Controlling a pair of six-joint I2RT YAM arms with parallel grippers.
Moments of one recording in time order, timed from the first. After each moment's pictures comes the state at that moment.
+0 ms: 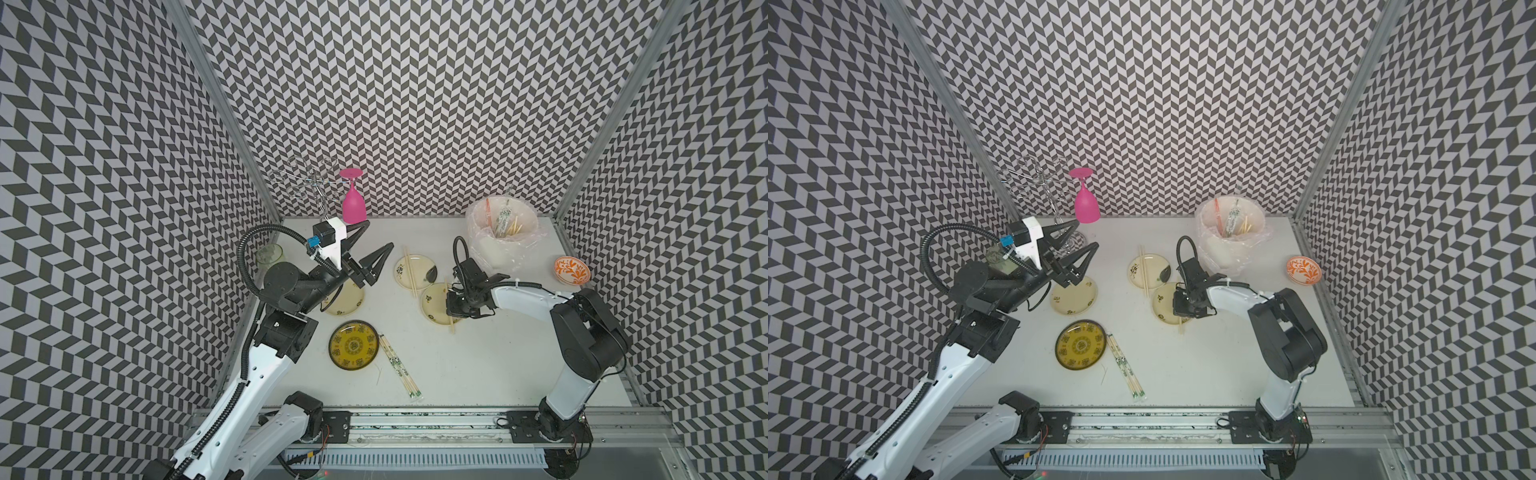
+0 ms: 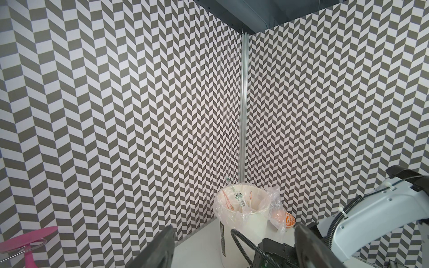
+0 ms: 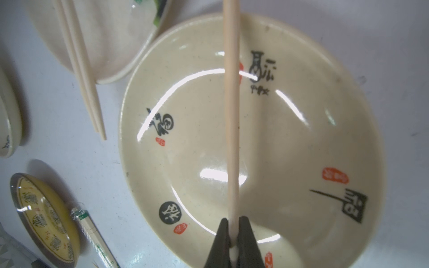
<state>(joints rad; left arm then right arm) -0.40 0.88 0.92 0.28 0.47 -0.15 0.52 1.76 1.05 -0.48 -0.22 0.55</state>
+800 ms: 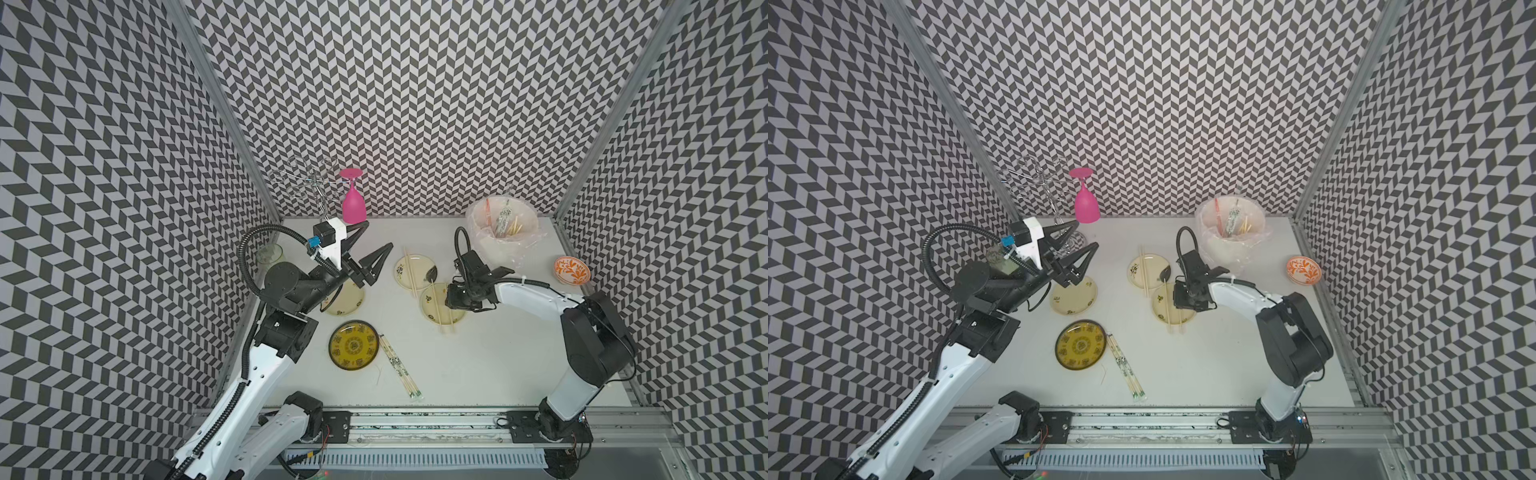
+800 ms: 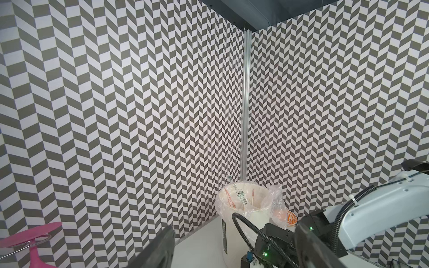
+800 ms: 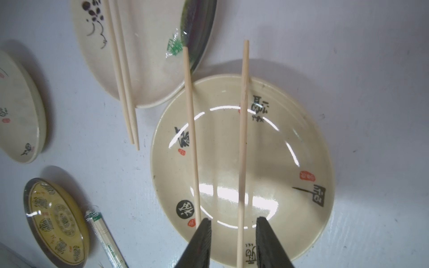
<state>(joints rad) -0.39 0.88 0.92 0.28 0.47 -0.15 0.52 1.71 1.12 -0.55 -0.16 0.55</state>
